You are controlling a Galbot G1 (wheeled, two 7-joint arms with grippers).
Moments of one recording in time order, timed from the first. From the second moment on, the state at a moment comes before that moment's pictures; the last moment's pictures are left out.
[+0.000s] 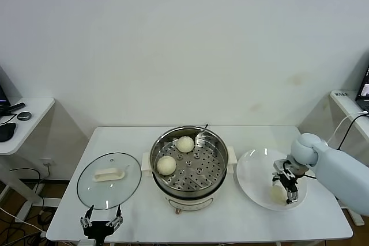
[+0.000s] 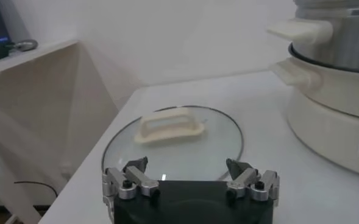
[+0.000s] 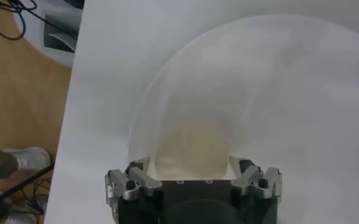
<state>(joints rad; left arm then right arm) 1.73 -1.53 -0.66 -2.05 0.05 0.24 -0.03 -0.27 0.64 -0.54 1.29 -0.33 -0.07 -1.37</state>
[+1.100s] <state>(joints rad) 1.73 -1.54 -0.64 -2.08 0.12 0.23 -0.07 0.16 0.72 -0.70 1.30 -0.09 -0.08 -1.42</state>
